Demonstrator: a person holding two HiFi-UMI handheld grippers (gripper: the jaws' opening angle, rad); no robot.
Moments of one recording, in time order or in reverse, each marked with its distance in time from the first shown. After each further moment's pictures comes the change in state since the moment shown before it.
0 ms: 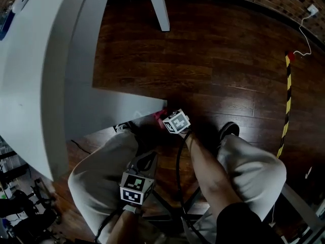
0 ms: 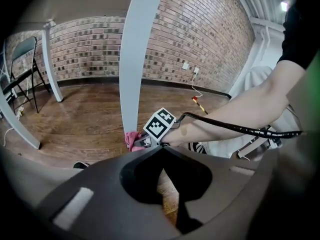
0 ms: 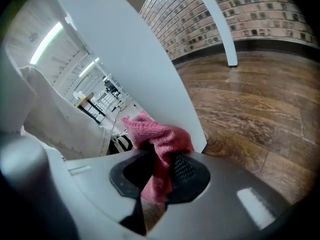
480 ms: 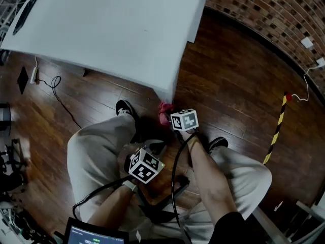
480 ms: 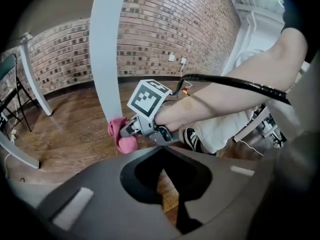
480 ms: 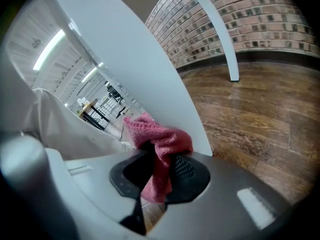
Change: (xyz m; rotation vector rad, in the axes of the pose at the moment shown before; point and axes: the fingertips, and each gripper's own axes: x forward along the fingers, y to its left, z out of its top) left arm 0.017 -0.028 -0.004 0.161 0.102 -0.068; right arm -0.058 0.041 0.049 0.052 -0.044 0.029
